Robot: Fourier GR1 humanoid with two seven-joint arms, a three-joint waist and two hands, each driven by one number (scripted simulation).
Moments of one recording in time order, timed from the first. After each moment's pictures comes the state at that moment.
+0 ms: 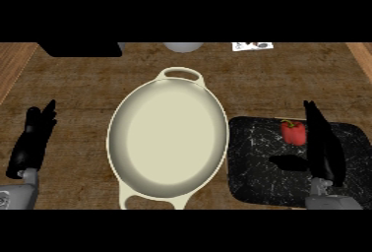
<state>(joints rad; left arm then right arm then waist) -0.11 0.37 0.05 -1.42 -0.10 0.15 0.38 -0.05 -0.12 0.00 -1.60 0.95 -0.15 0.37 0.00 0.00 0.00</state>
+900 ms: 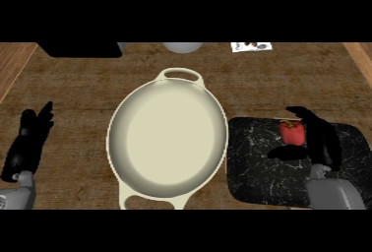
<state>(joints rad) -0.09 0.32 0.13 -1.46 -0.16 0.08 0.39 -0.16 -0.14 -0.08 -1.40 0.87 -0.18 0.24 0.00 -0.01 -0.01</state>
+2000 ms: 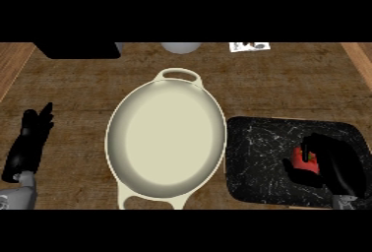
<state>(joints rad) -0.09 0.30 0.15 -1.46 -0.19 0.07 0.40 0.04 -0.30 0.07 -1.64 1.09 -0.05 0.21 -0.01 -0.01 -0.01</state>
